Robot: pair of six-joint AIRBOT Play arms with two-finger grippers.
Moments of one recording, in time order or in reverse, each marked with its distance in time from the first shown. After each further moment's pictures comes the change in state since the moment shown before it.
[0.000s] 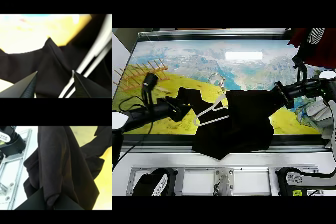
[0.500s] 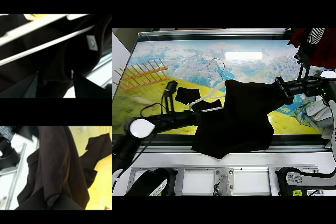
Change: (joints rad) left arm -0.465 -0.018 -0.050 0.272 0.177 -0.826; right arm 0.000 0.000 0.001 0.113 -0.051 0.000
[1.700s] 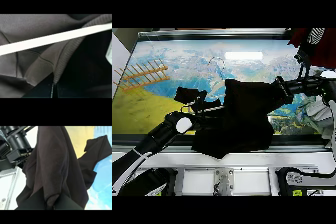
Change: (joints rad) left arm -0.259 -0.293 0.109 0.155 0.049 -0.406; right arm 0.000 0.004 0.000 0.014 -0.007 0.008
